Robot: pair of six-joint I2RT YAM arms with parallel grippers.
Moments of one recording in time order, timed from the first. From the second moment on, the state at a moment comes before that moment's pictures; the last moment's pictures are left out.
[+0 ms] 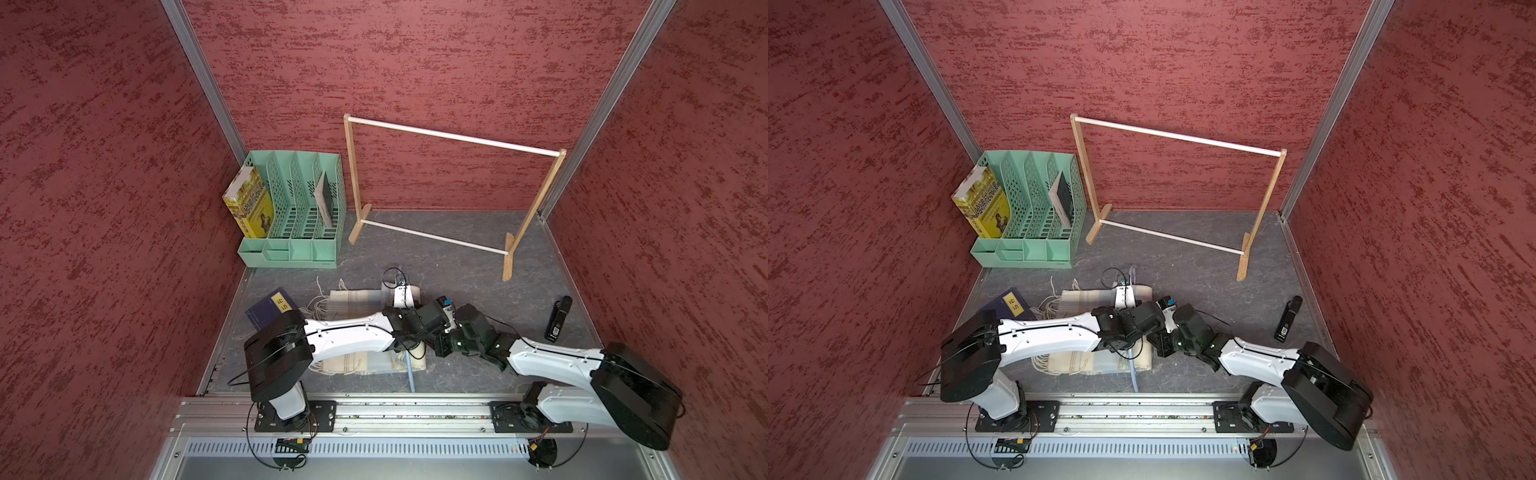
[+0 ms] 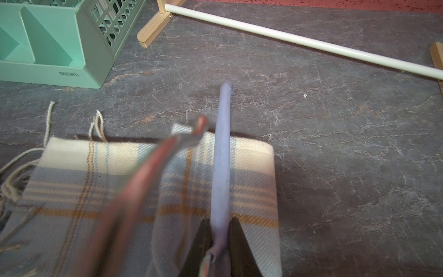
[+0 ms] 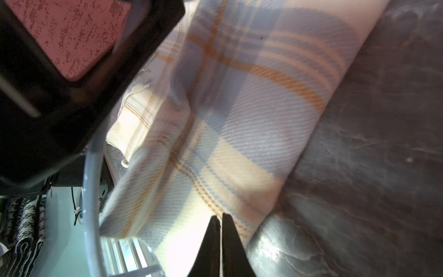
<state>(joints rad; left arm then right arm) -1.13 1.67 1.08 -0.52 -0.83 -1.01 0.83 1.31 0.38 0.28 -0.33 0.57</state>
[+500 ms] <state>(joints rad) -1.14 1.71 1.15 -0.56 -0.82 -0.99 0.91 1.19 0.39 0.21 -0.18 0.60</state>
